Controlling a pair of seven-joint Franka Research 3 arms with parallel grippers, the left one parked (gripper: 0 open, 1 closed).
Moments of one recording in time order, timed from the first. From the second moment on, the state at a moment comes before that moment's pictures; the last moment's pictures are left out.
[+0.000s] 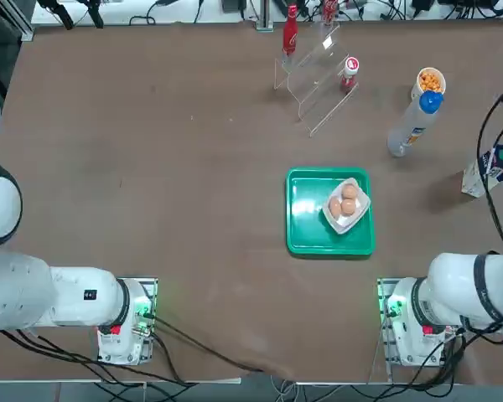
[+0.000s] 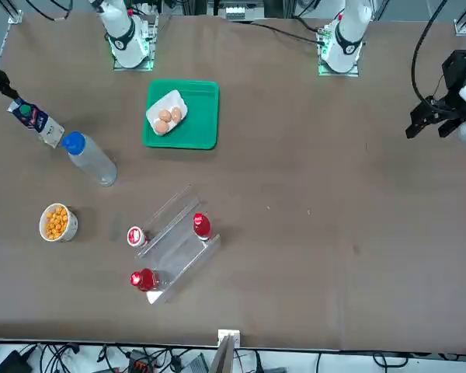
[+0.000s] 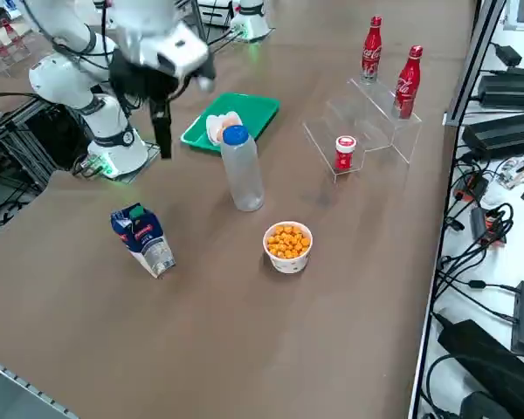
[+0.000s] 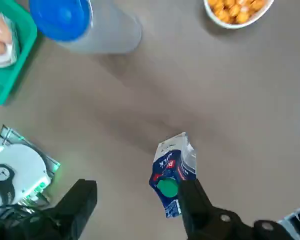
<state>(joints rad) -0.33 -0.07 -0.07 -1.95 -0.12 1.67 -1.06</state>
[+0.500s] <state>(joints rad) -0.40 -0.19 -0.07 -2.22 -0.16 1.89 -1.27</state>
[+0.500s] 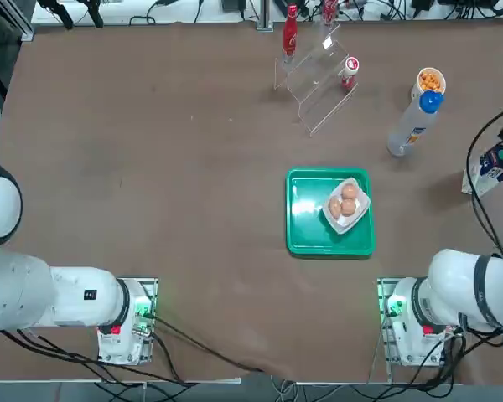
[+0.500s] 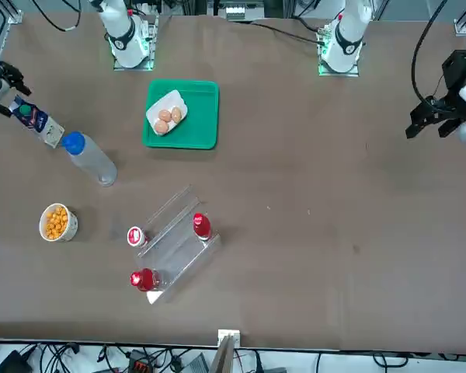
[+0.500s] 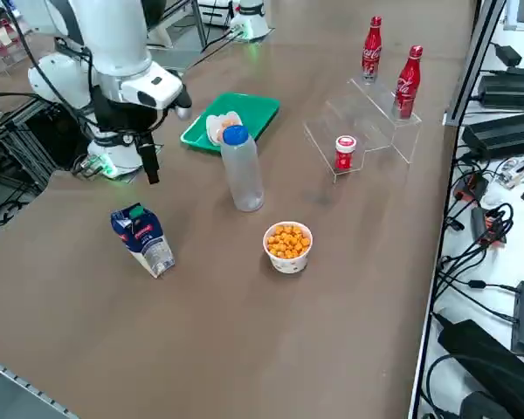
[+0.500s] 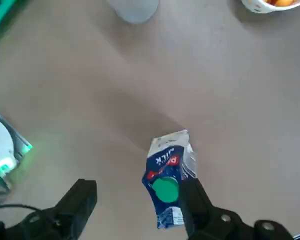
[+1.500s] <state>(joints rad) -0.54 -0.18 -0.07 -2.41 -0.16 2.20 -1.61</state>
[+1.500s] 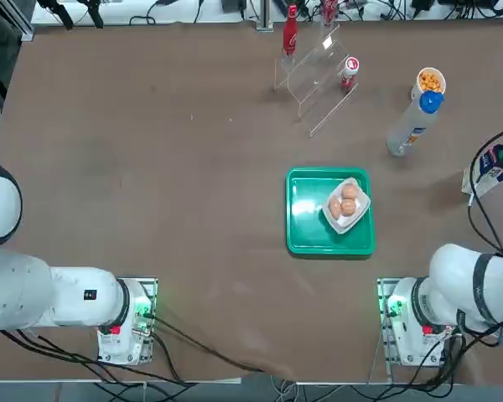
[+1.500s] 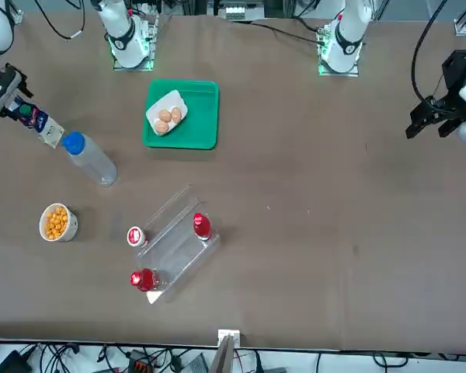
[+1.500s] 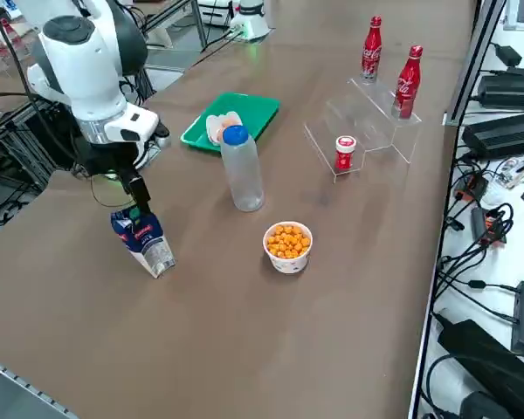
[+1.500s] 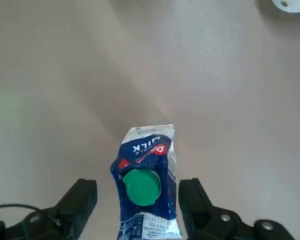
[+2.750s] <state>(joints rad) -0.58 -0.10 -0.07 -2.43 -0.23 2.27 -1.75</state>
